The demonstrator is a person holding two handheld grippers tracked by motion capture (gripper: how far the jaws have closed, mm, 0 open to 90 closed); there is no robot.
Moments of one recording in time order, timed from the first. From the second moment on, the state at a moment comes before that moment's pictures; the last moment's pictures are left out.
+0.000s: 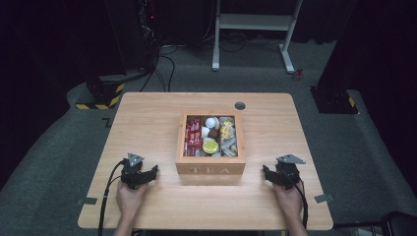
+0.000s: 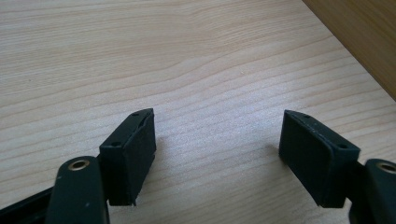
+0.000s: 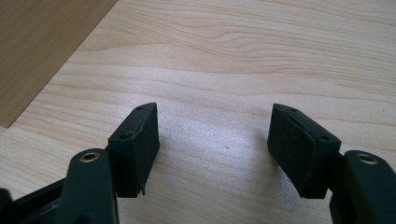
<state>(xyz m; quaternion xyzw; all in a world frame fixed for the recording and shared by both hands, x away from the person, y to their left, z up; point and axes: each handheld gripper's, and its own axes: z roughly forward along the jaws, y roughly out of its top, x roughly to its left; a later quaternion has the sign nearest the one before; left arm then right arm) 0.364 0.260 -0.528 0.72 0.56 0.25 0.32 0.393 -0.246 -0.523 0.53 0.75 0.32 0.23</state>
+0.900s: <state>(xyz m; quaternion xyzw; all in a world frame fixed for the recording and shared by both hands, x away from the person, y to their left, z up) 0.361 0.262 -0.524 0.73 0.55 0.24 0.33 0.393 -0.246 -0.523 0.53 0.75 0.32 0.23</state>
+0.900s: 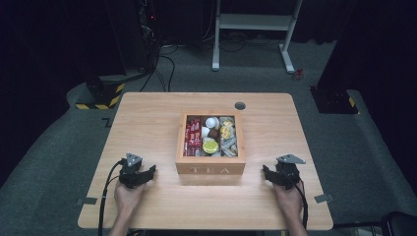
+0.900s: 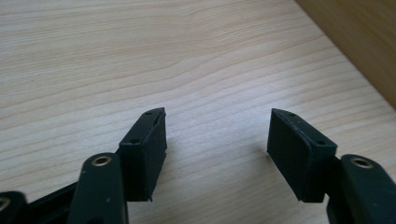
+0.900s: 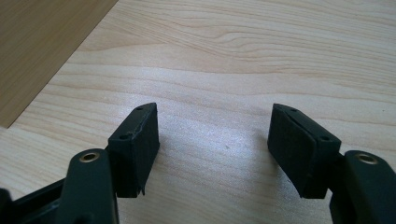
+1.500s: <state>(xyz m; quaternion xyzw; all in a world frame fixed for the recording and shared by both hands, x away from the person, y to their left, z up) 0.347 0.241 -0.517 0.75 0.50 0.22 0.37 0.393 -0.246 -0.523 0.53 0.75 0.32 0.23</state>
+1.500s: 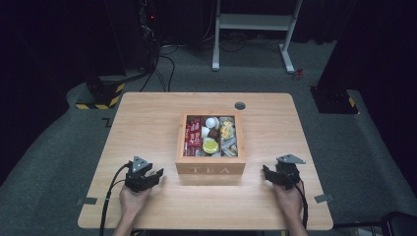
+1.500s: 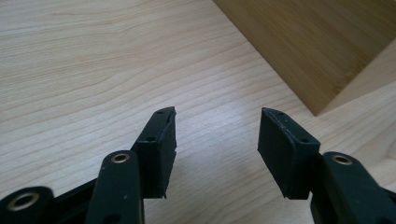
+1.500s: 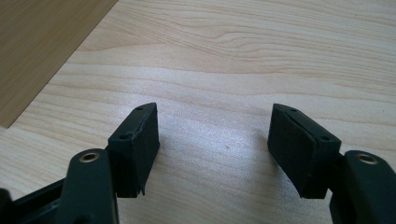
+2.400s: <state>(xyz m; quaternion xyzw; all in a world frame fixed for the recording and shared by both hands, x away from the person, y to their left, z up) 0.334 0.193 -0.499 0.78 0.43 0.18 0.42 0.393 -0.246 -0.523 0.53 0.75 0.32 0.23</state>
